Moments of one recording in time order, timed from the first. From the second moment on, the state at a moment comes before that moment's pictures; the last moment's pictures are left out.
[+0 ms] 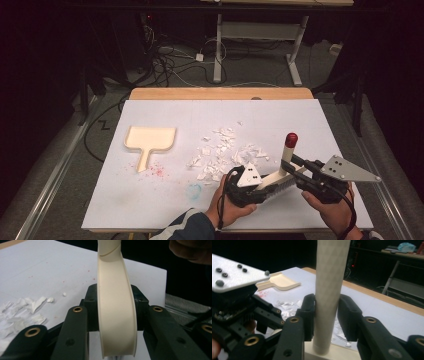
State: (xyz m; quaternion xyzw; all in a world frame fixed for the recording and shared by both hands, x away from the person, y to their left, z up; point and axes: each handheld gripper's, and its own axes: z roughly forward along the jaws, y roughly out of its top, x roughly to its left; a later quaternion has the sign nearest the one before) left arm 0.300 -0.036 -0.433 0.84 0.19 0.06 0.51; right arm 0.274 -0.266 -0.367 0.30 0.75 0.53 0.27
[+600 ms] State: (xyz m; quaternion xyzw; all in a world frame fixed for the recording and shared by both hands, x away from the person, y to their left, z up) left arm 0.301 0.043 -0.420 0.88 0.09 0.06 0.47; right arm 0.291 -0.257 -0.387 0.21 0.84 0.46 0.18
